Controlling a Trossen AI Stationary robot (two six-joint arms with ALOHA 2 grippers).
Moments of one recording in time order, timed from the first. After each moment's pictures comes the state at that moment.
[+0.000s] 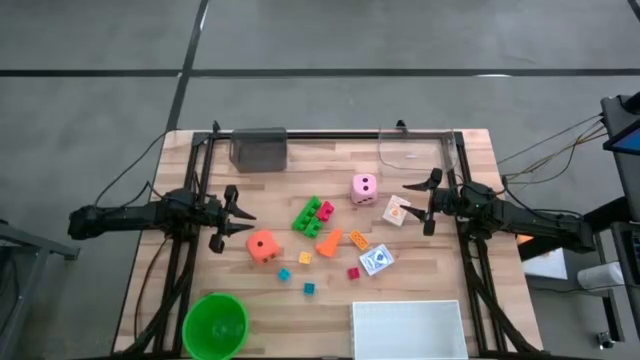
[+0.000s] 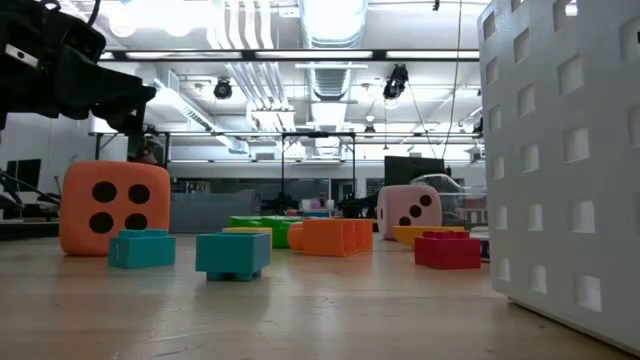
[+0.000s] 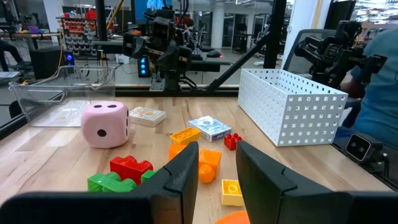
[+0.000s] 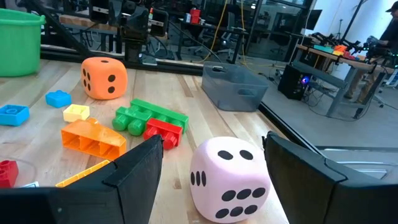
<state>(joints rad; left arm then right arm) 0.08 0.12 0.00 0.06 0.24 -0.03 -0.24 0.12 0.02 0.01 -0.01 -0.15</state>
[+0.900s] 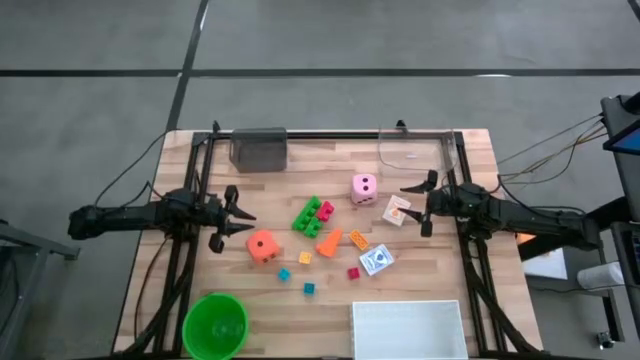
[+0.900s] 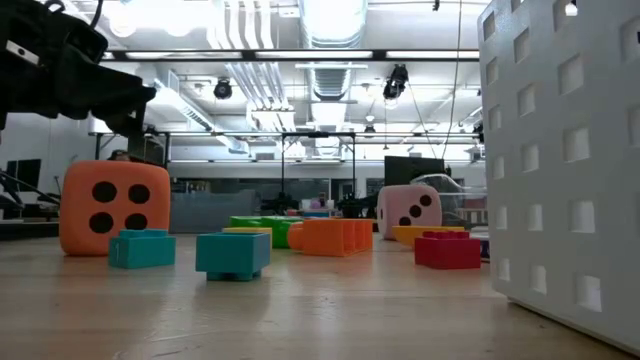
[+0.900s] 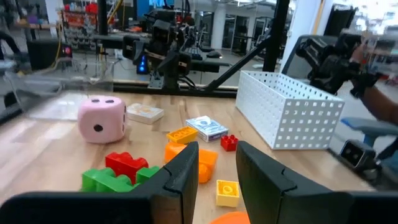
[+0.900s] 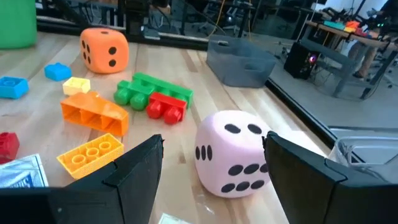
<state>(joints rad) 0.08 0.12 0.00 0.06 0.24 -0.10 -0.24 0.23 0.02 0.01 -0.01 -0.15</state>
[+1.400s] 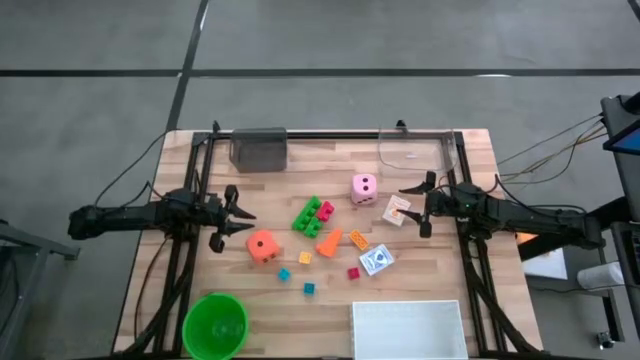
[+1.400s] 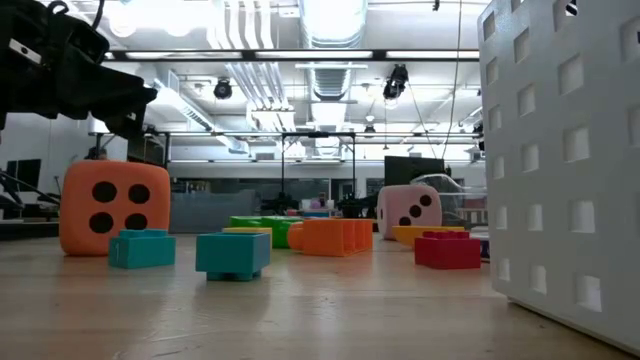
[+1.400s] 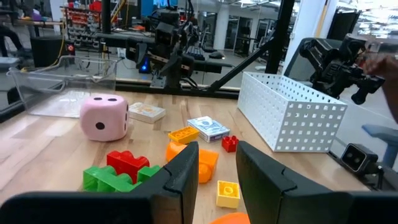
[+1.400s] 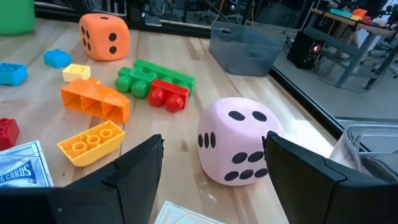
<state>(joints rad) 0.08 0.12 0.00 0.06 0.22 -0.08 -0.24 0.27 0.02 0.01 -0.01 -0.15</state>
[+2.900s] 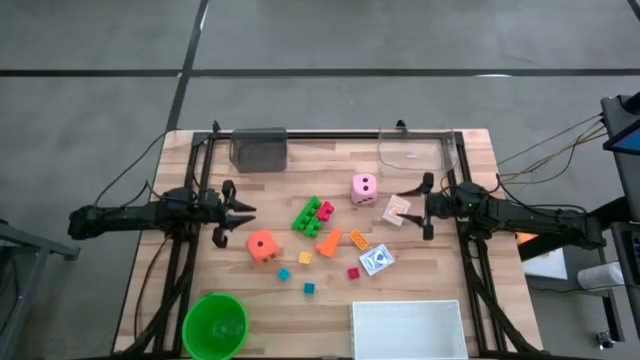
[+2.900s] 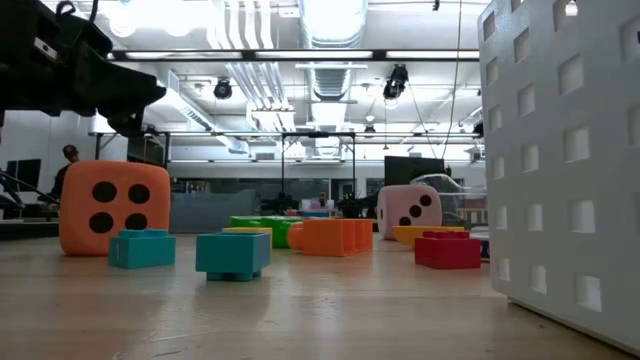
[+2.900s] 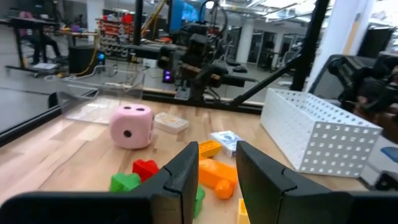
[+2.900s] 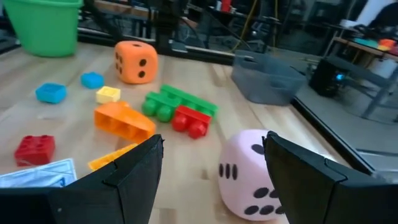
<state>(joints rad) 0.08 0.12 0.00 0.10 0.10 -0.13 -0.24 0.28 0.02 0.10 -0.14 -0.18</state>
